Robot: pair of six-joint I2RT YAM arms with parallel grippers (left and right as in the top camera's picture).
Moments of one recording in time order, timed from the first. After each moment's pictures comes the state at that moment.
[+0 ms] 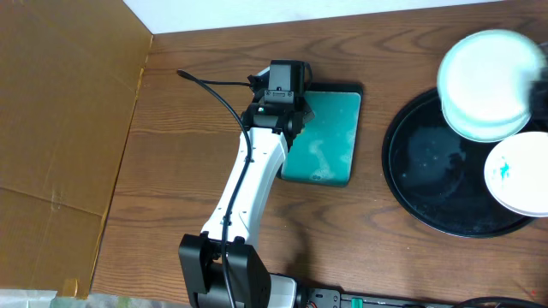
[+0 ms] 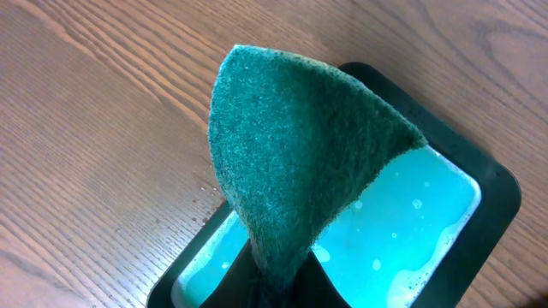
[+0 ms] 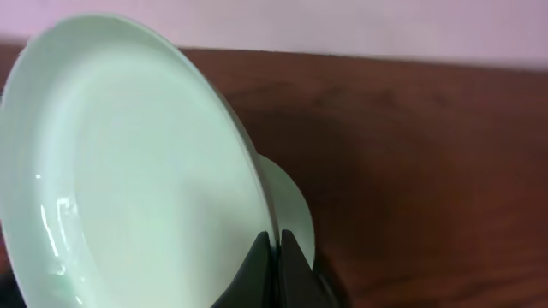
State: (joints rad) left arm -0.11 1.55 1.26 -0.76 -0.33 -0.61; right arm 0.01 1.41 1.02 -0.20 -0.13 0.08
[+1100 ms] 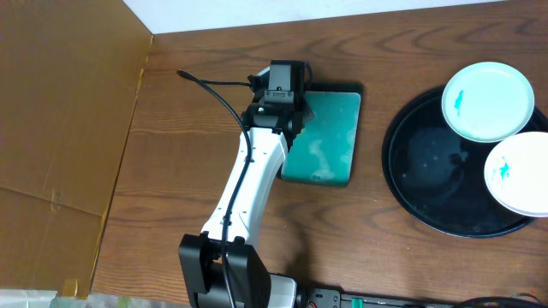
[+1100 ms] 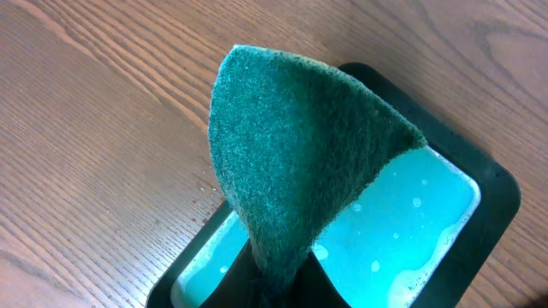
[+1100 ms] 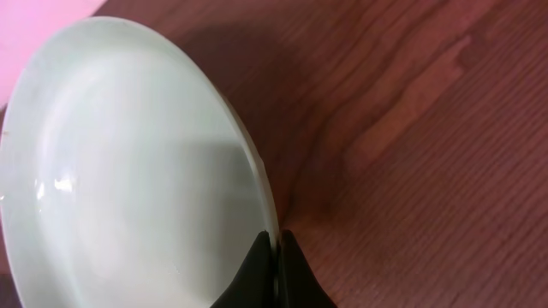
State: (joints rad) left arm -0.11 1.55 1.26 -0.76 -0.33 -0.61; right arm -0.56 1.73 1.02 -0.05 -0.13 0.36
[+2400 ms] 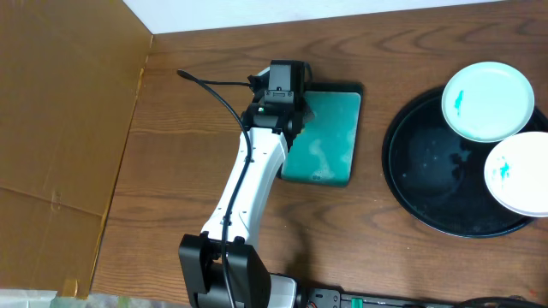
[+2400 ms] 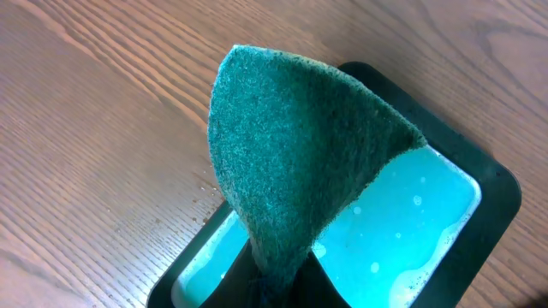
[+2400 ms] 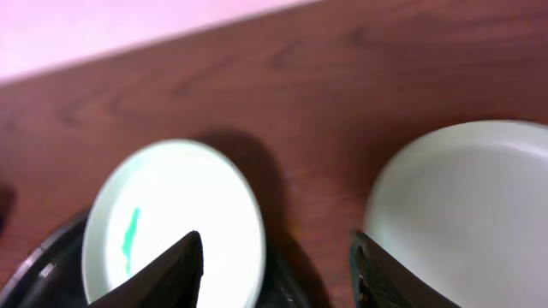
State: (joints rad) left arm -0.11 1.55 1.26 -0.76 -0.33 -0.61; right arm -0.18 1.58 1.04 -0.15 -0.30 0.13
